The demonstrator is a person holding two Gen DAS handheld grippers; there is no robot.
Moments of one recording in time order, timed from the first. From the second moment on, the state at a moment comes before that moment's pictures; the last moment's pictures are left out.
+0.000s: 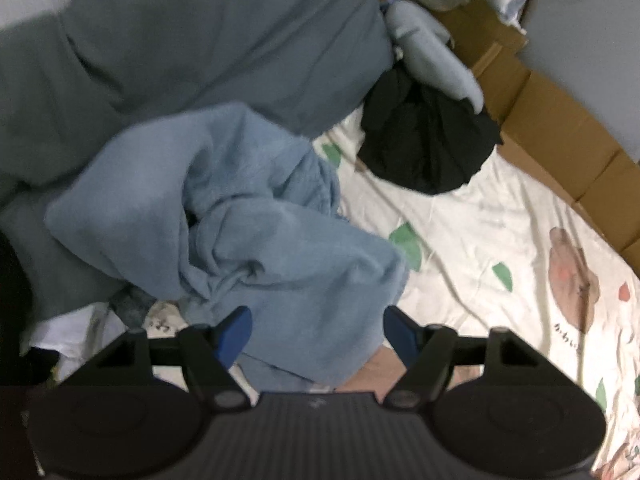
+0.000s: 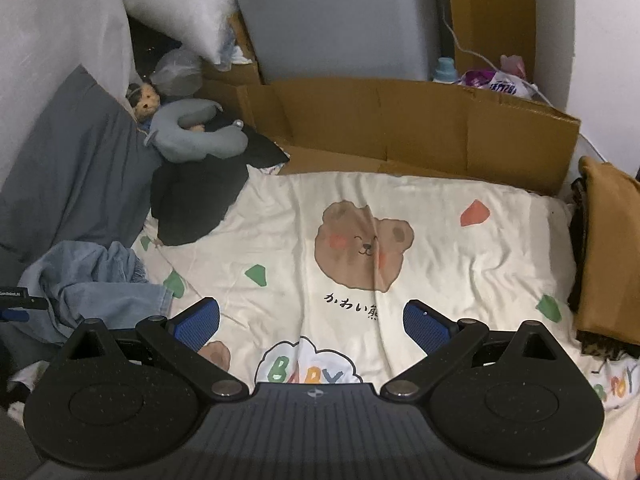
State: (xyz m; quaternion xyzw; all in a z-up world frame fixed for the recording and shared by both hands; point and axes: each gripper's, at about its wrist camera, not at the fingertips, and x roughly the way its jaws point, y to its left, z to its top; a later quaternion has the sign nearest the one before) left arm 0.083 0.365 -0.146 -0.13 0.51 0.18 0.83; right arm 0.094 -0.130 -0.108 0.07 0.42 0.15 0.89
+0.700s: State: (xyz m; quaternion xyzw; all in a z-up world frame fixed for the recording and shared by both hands) left arm 0.065 0.369 -0.303 -0.24 0.55 0.18 0.78; right arm 0.108 -0.083 -0.247 0.05 0.49 0.19 0.85
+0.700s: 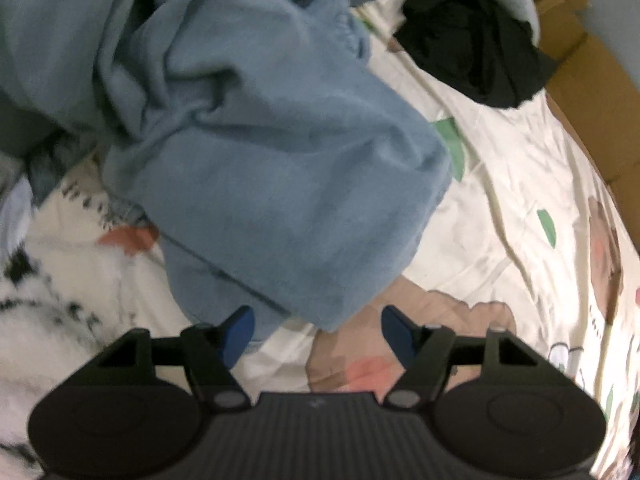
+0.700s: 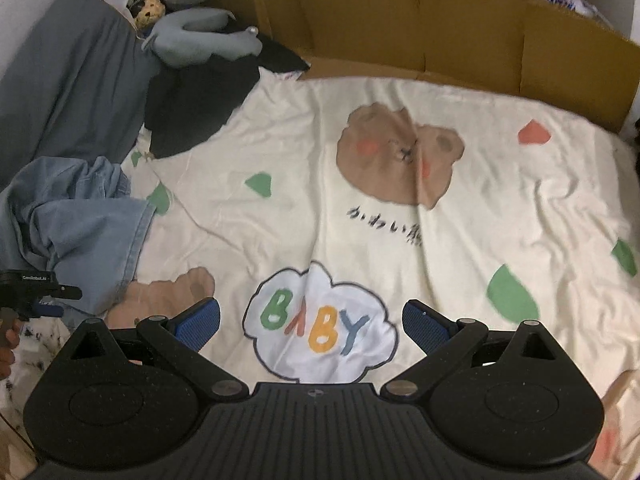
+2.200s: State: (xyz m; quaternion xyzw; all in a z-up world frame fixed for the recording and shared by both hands) left arm 0.057 0.269 -0.235 -0.27 0.43 -0.07 0.86; right arm 0.101 0.065 -0.244 0.00 0.44 0.40 0.81
